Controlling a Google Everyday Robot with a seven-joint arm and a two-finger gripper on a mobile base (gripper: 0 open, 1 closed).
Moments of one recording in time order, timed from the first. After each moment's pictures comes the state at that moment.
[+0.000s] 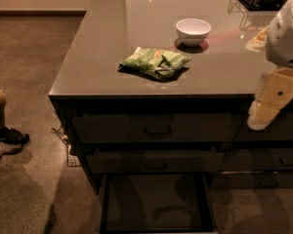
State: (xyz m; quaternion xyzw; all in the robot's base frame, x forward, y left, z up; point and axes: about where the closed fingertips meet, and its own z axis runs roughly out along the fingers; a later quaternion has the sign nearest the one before) arm 0.441 -0.213 0.975 -0.60 0.78 -0.03 0.16
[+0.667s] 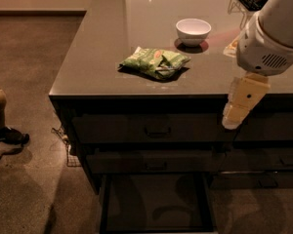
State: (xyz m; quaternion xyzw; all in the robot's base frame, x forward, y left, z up) arm 0.464 -0.183 0.950 -0.61 0.77 -0.02 0.17
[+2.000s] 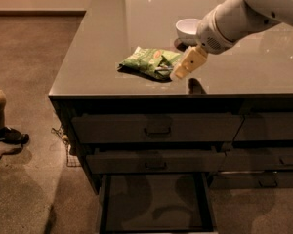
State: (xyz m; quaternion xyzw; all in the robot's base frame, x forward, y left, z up) arm 0.633 -0.133 0.933 -0.51 0.78 0.02 0.36
